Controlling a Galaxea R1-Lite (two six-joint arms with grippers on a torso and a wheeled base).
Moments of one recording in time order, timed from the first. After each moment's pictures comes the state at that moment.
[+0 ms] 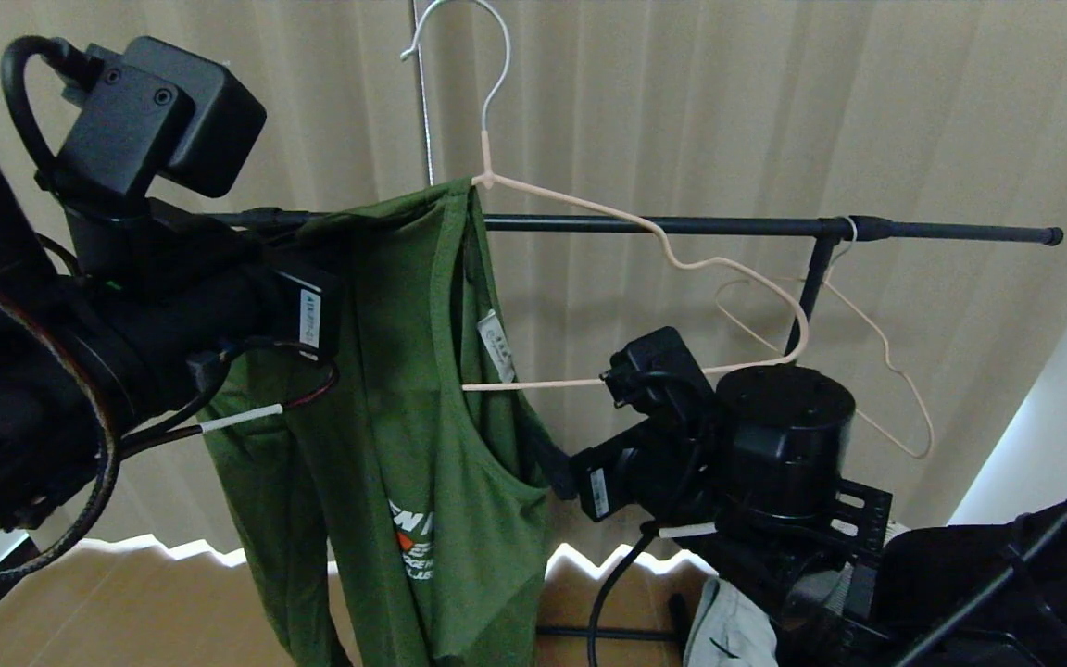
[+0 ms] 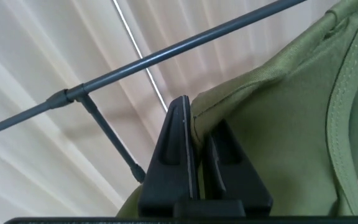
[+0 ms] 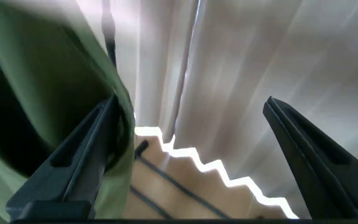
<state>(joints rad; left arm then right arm) -0.64 1.39 -0.86 -0.55 0.39 0.37 0.84 1.90 -0.77 -0.92 -0.34 0.03</state>
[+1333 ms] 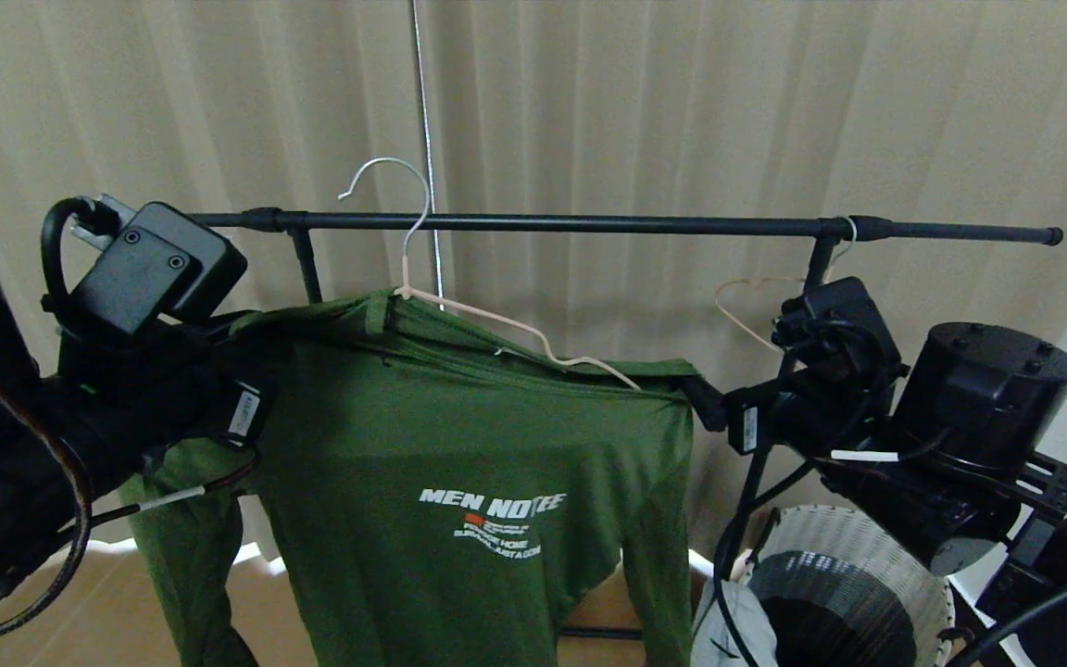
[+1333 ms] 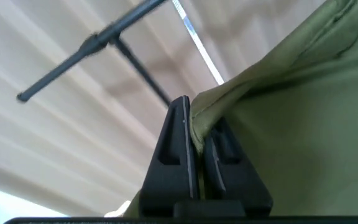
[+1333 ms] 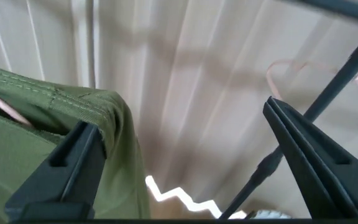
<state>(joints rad) -0.46 1.34 -0.66 -0.55 0.38 0.53 0.57 1.72 -0.59 -1.06 -0.35 -0.13</state>
